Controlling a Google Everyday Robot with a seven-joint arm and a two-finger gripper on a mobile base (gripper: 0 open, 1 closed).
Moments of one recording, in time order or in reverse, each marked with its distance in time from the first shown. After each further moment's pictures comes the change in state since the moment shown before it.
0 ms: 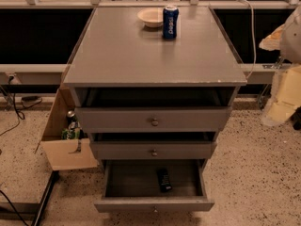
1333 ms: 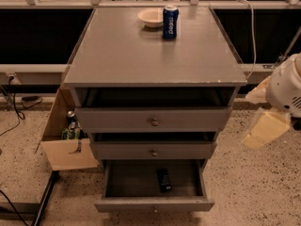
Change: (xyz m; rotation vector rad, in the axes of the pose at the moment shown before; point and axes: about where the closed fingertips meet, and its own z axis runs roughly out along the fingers) arm 0.013 0.042 0.070 -0.081 -0.092 0.165
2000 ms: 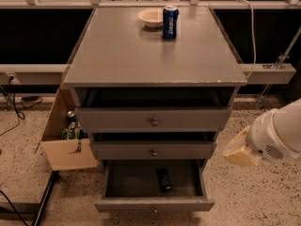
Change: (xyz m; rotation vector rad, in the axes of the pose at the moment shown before) arm 0.025 0.038 0.092 -0.062 -0.122 0.159
